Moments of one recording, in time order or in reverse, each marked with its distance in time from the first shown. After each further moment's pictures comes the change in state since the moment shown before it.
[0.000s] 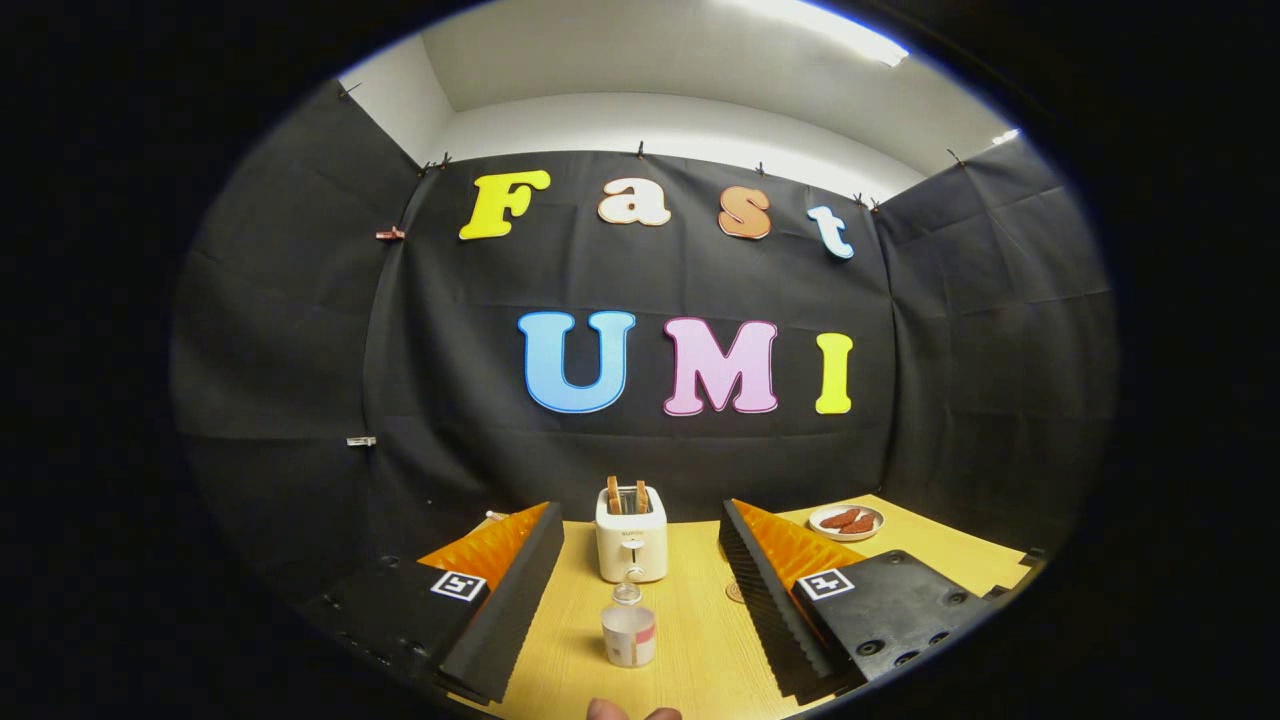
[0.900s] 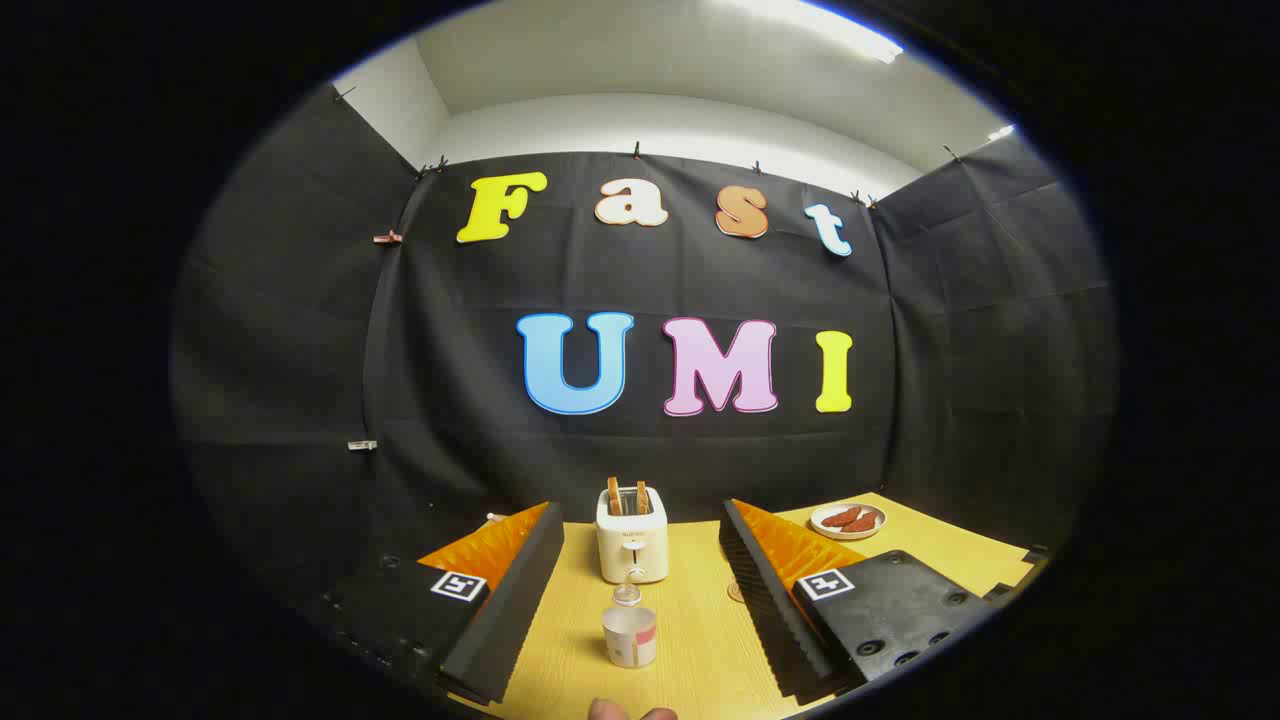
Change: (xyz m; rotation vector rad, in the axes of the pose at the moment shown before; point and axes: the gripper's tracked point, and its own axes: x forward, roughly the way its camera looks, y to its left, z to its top) arm 0.000 -0.001 0.000 0.008 0.008 0.003
